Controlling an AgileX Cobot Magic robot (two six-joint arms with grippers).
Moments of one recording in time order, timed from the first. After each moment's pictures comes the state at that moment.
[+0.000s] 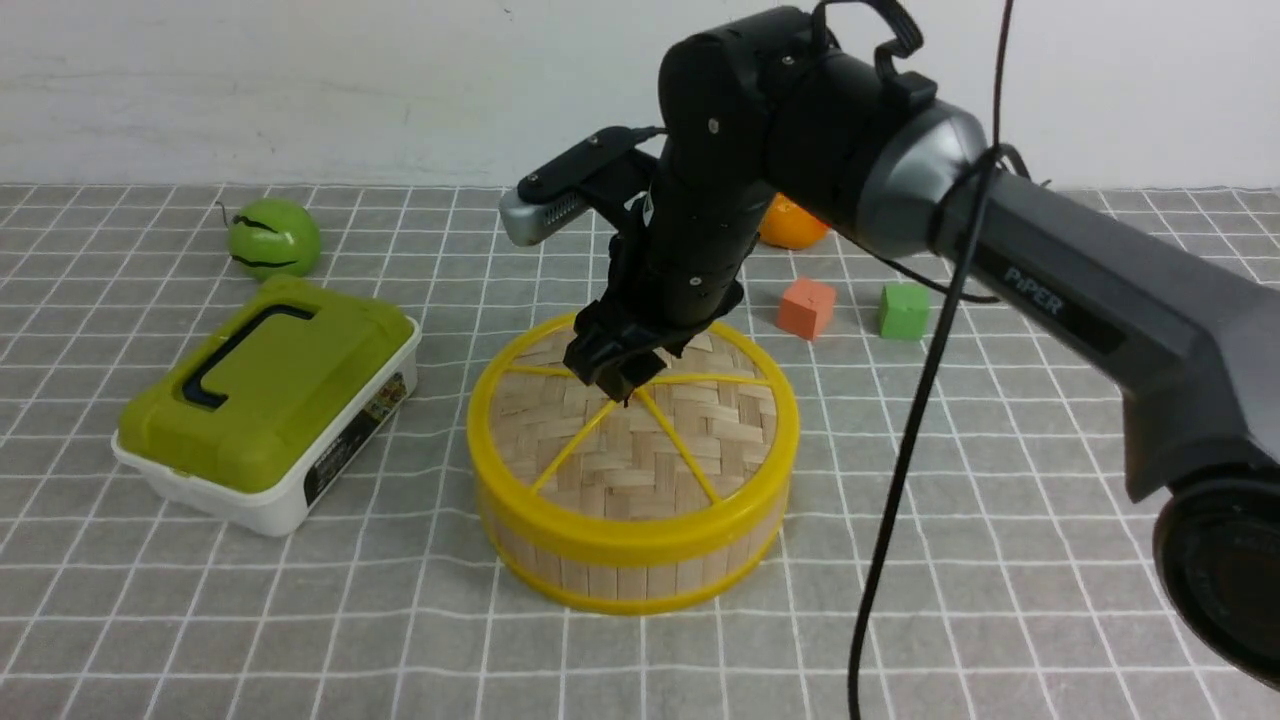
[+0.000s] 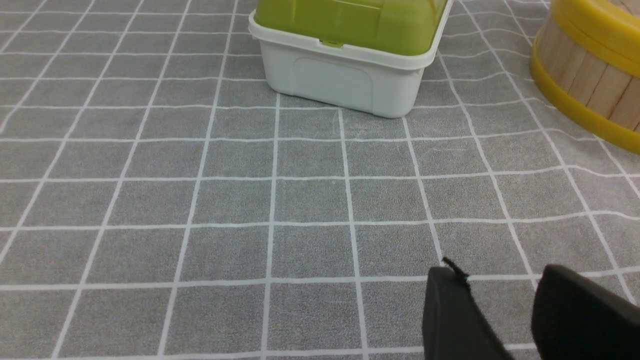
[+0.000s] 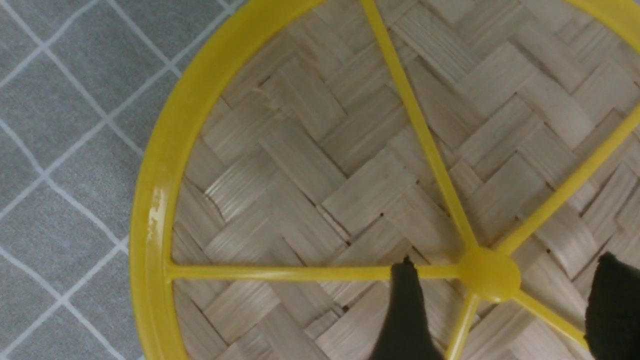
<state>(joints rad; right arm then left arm) 0.62 2.25 -2.22 0.06 1.18 -0.17 -0.05 -0.01 0.03 0.01 0.38 -0.08</state>
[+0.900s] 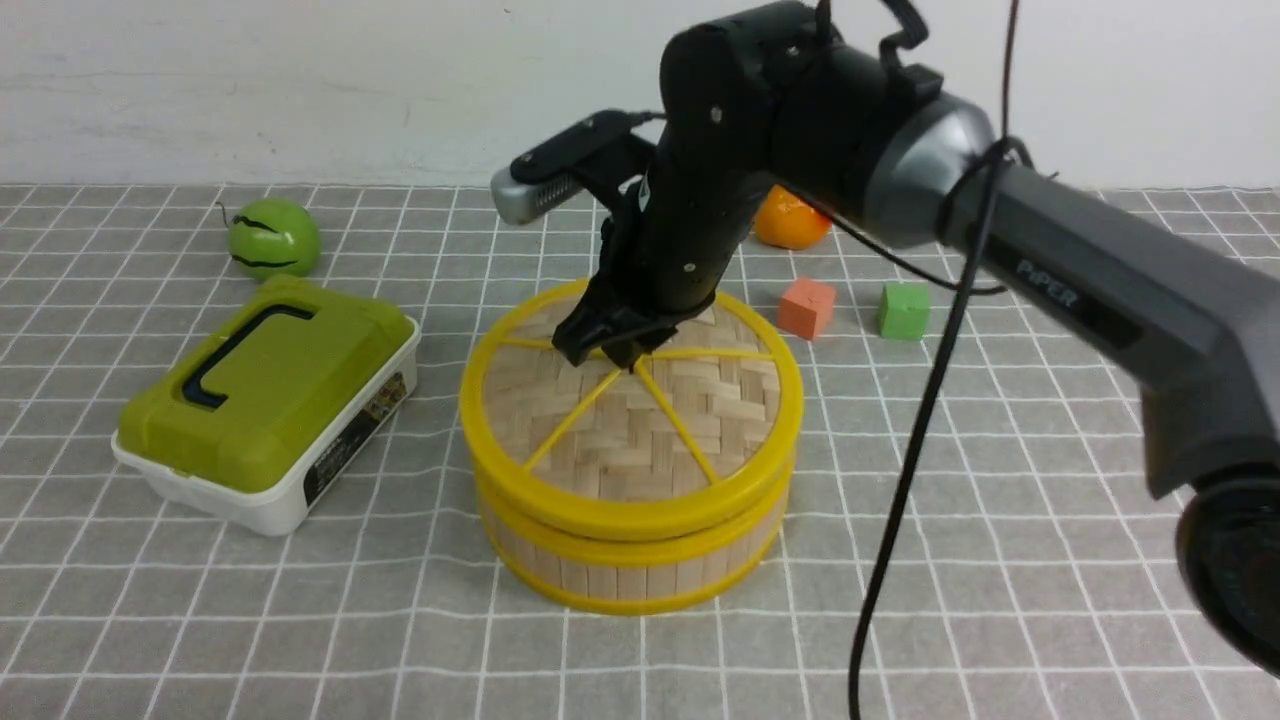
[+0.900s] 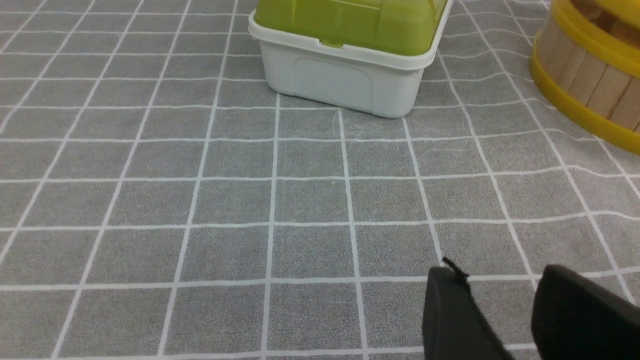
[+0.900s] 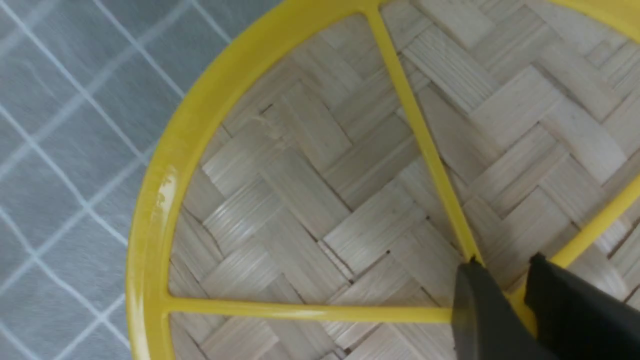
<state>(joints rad) 0.62 2.18 -2.22 0.08 1.15 -0.17 -0.05 -0.01 0.03 0.01 0.38 -0.08</state>
